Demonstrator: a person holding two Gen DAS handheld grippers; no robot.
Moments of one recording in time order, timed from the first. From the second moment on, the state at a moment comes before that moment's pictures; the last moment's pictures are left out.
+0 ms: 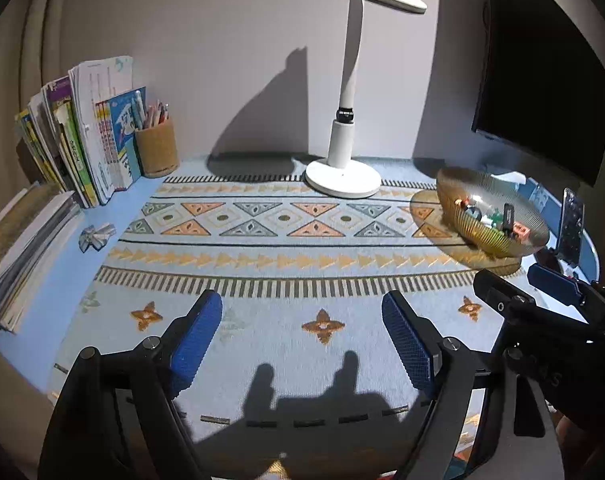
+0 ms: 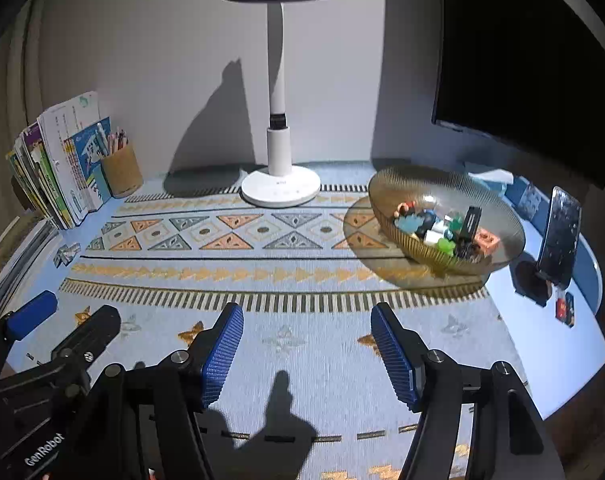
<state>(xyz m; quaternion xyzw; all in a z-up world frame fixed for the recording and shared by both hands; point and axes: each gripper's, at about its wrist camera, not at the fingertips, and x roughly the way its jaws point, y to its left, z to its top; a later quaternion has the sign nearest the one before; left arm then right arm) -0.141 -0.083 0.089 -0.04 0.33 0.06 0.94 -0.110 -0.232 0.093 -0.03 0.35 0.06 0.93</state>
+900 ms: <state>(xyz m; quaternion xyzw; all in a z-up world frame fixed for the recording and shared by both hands) -0.131 -0.096 0.074 -0.02 0.35 0.07 0.93 -0.095 -0.234 0.071 -0.03 0.39 0.04 0.92</state>
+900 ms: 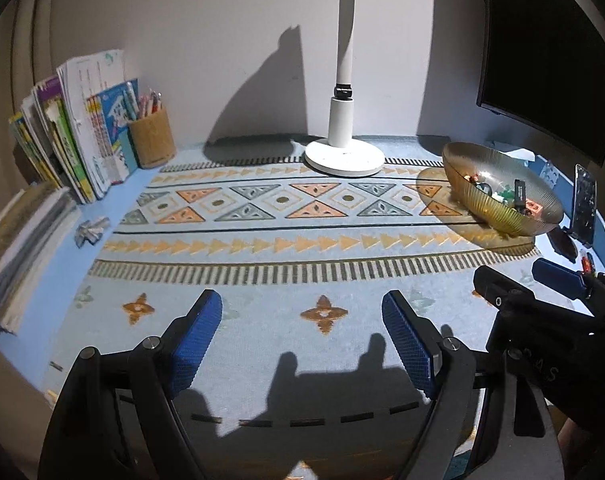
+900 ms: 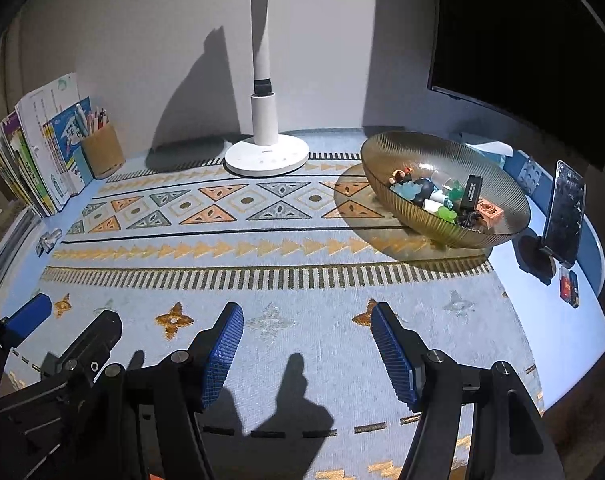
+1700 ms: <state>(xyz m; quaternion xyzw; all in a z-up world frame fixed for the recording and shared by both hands) -0.150 -0.095 0.093 -0.01 0.34 0.08 0.94 -0.118 -0.235 0.087 -0.04 0.37 0.04 0.93</state>
